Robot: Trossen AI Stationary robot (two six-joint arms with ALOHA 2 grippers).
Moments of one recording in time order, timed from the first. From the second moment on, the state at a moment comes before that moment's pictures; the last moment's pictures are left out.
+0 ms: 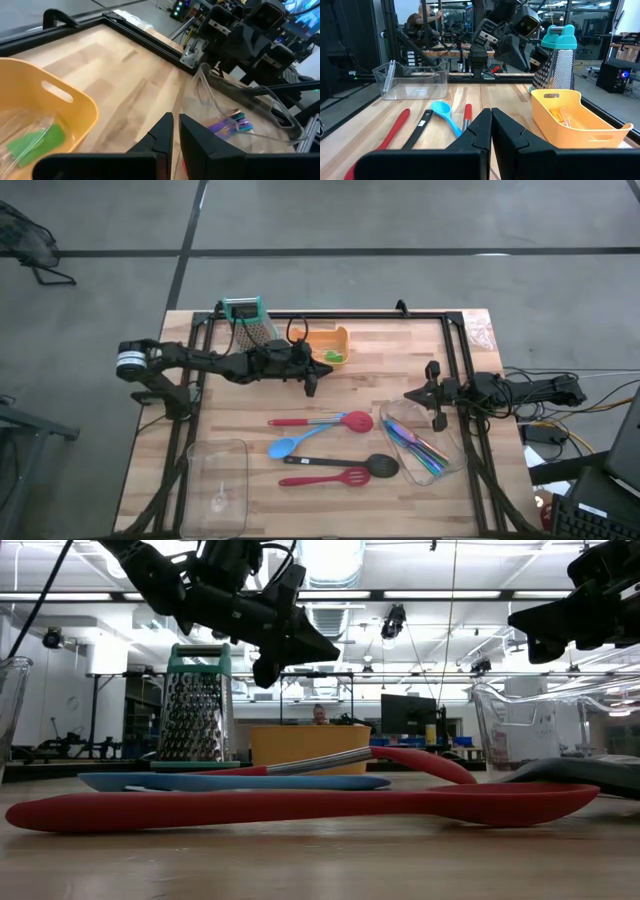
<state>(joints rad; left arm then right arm) 0.19 1.53 0.81 0.47 0.04 -0.45 0.10 0.06 0.02 0.06 0.11 0.02</state>
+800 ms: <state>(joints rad) 0.22 1.57 1.04 -0.02 0.05 -0.23 0.10 0.06 0.02 0.06 0.11 0.02</state>
